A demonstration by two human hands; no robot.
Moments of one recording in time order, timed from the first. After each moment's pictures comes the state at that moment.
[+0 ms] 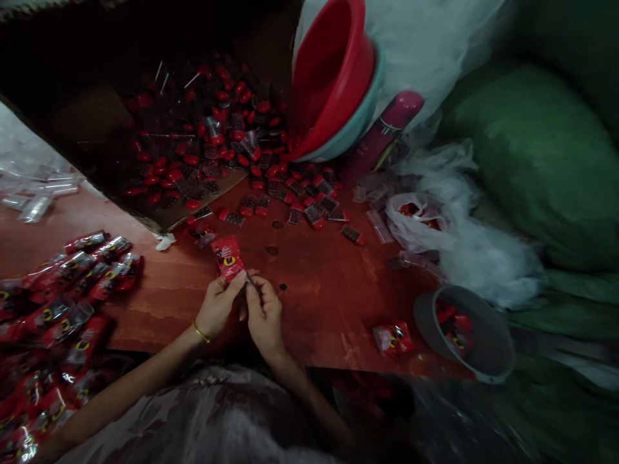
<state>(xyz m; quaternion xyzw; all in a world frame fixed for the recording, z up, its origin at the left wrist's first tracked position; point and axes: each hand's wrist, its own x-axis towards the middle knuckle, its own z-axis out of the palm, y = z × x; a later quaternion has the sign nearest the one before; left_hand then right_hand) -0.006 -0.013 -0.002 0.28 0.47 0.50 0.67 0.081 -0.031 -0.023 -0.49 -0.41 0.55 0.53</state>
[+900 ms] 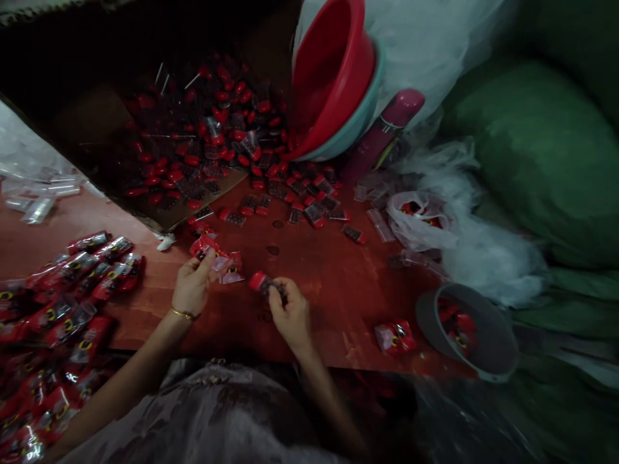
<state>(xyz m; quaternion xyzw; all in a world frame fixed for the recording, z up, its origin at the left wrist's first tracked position) -0.038 0.016 0.005 0.17 0.50 0.62 0.58 0.138 -0.025 -0.029 -0.62 -0.59 0.34 0.39</state>
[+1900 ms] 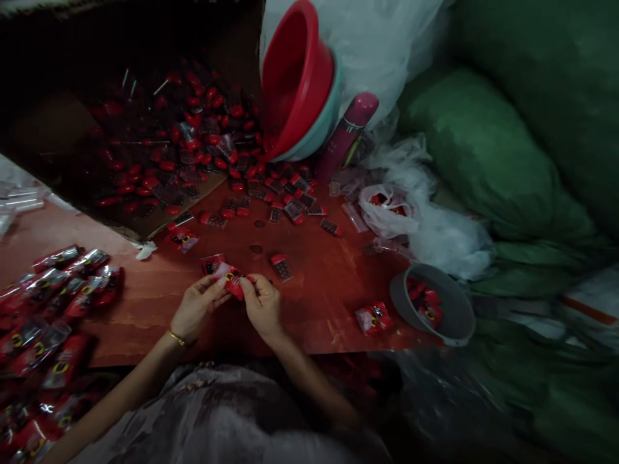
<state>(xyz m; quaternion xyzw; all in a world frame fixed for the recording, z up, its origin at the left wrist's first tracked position) -0.018 -0.012 -0.004 0.16 0.49 0.50 0.70 0.104 -0.020 -0.021 -0.58 -0.56 0.34 0.49</state>
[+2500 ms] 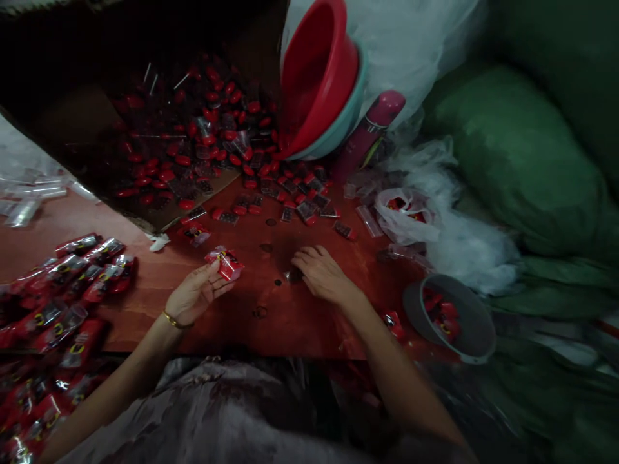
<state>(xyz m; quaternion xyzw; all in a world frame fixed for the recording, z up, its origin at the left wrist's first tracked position) -0.045 0.002 0.014 0.13 0.45 0.46 0.75 0.233 0.049 0.006 -0.41 -0.91 0.04 -0.02</state>
